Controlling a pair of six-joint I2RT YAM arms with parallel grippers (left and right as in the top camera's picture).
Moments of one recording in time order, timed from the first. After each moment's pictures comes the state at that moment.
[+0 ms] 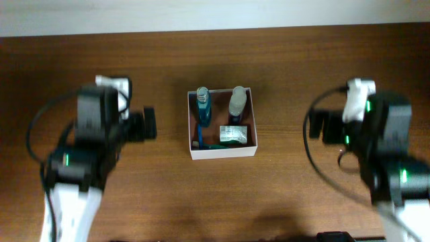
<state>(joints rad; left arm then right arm) -0.16 1.09 1.18 -0.88 -0.07 -0.12 -0.02 0.94 1.09 -0.85 -0.05 0.05</state>
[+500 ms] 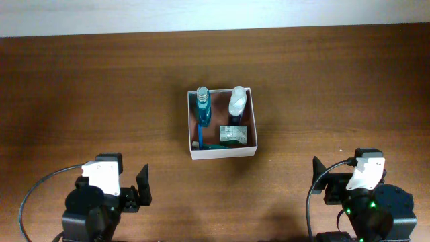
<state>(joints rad) -0.17 0.45 0.79 -0.92 -0.07 -0.13 -0.02 0.34 0.73 -0.86 -0.04 0.06</state>
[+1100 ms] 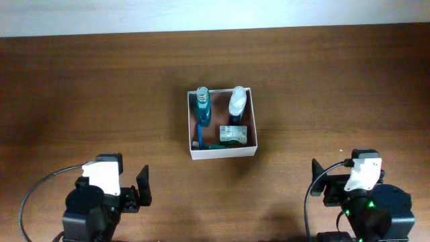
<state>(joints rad) -0.17 0.45 0.78 -0.92 -0.07 -0.13 -0.02 0.34 0.72 -0.87 -0.05 0.01</state>
